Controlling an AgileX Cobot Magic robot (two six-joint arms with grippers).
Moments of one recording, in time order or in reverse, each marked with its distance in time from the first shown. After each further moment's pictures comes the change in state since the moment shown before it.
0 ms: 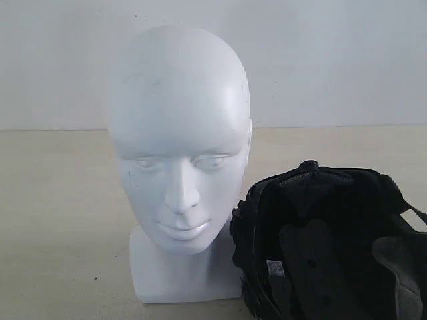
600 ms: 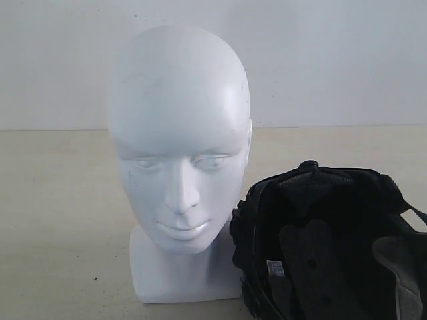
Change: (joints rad) left arm 0.000 0.000 0.000 0.000 0.000 0.000; right arm 0.000 0.000 0.000 -0.056 -0.374 -0.295
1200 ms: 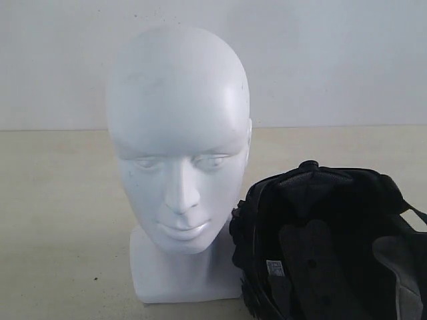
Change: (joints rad) left arm 0.000 0.000 0.000 0.000 0.000 0.000; right arm -0.002 0.044 -0.679 -0.103 -0.150 0.801
